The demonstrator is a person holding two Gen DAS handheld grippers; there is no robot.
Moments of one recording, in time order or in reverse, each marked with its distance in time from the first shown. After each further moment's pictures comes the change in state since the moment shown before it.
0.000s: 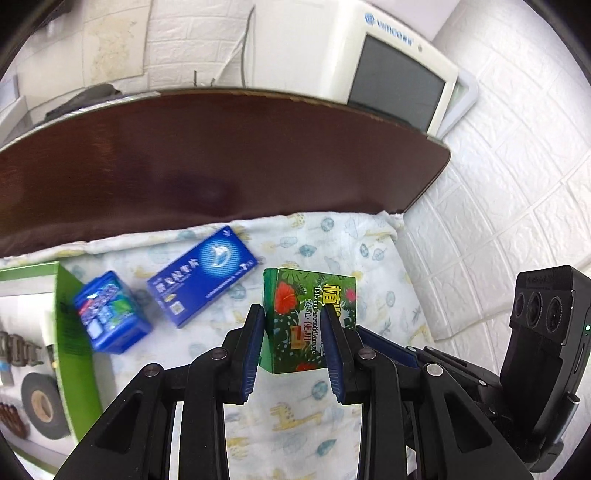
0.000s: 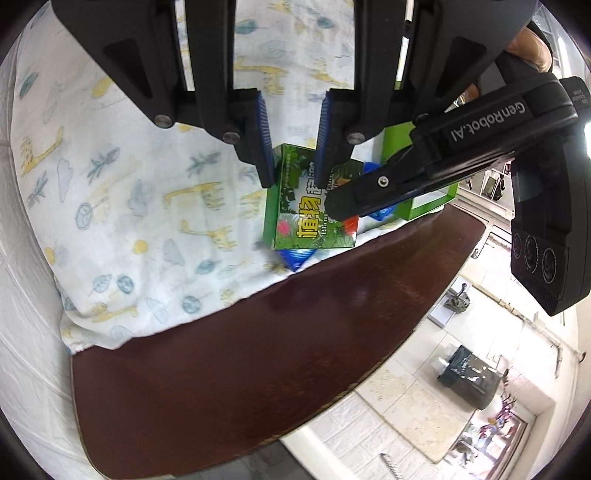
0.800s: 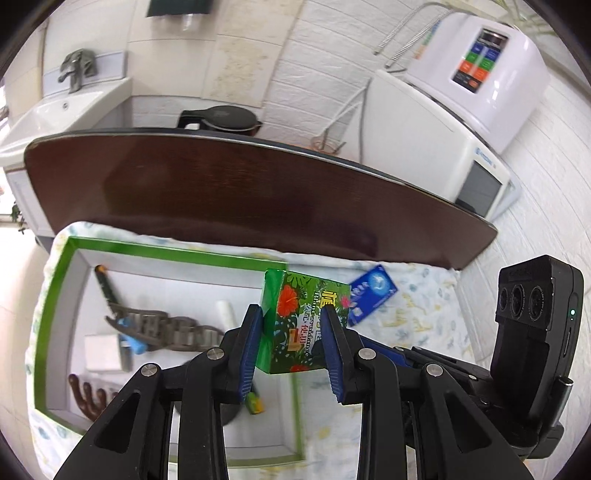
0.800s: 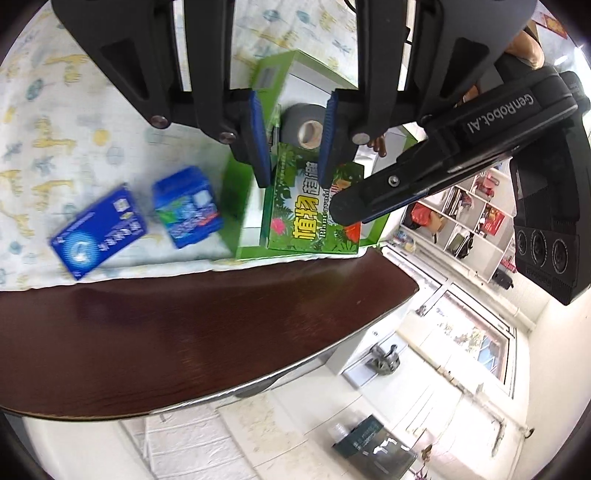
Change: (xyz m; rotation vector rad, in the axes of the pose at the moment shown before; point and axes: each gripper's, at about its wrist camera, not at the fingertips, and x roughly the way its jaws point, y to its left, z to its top) left arm -0.109 0.172 -0.033 -0.173 -0.169 0.095; right arm 0.099 0.182 -0.024 -0.199 0.126 0.155
